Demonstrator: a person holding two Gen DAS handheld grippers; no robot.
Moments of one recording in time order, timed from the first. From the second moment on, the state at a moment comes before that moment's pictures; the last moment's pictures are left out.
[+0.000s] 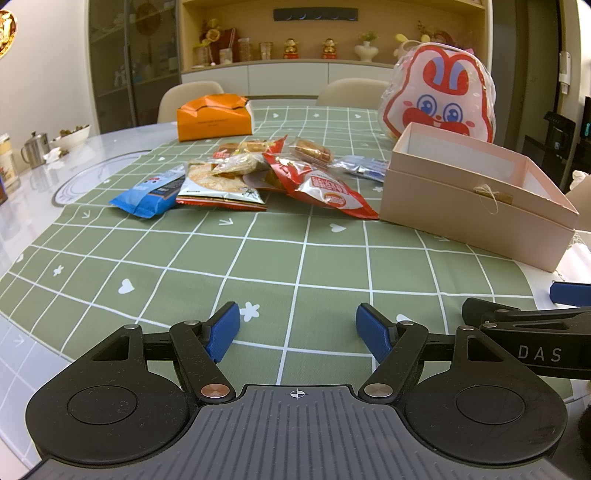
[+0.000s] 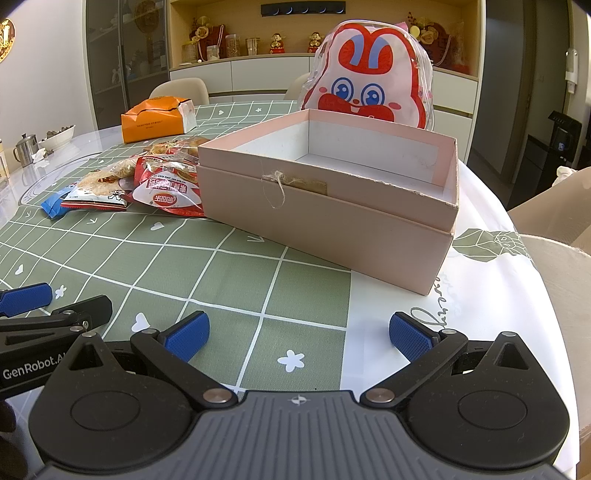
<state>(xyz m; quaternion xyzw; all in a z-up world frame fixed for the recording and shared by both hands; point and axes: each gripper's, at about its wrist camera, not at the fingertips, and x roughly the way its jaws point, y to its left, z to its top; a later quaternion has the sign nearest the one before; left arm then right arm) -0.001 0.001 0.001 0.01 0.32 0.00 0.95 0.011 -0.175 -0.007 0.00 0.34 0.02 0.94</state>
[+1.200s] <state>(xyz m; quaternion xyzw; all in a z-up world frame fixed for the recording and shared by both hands) 0.064 0.099 0.068 -0.05 0.35 -0.08 0.93 0.046 -0.159 0.012 0.01 0.46 -0.01 0.89</state>
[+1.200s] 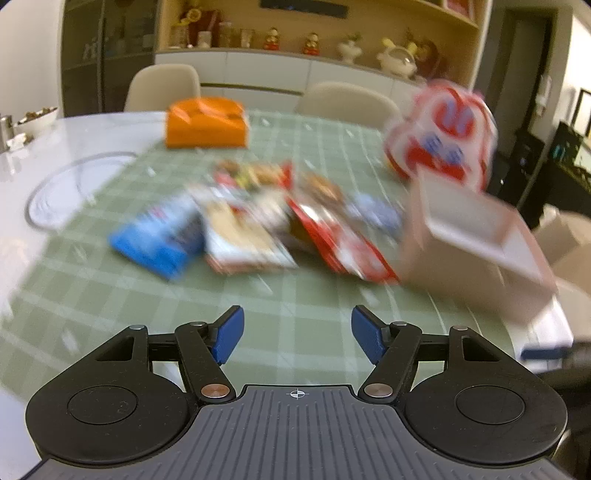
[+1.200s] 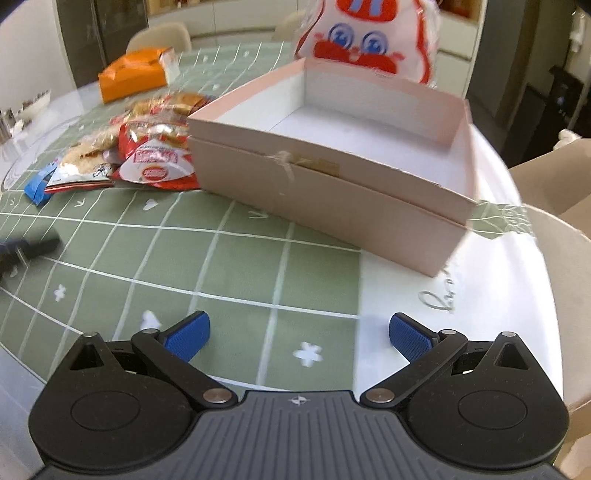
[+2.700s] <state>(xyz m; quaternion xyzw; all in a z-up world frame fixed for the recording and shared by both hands) 0.253 0.180 0.017 0.14 0.47 -0.19 0.85 0.097 0.005 0.013 0.04 0.41 -0.02 0.91</state>
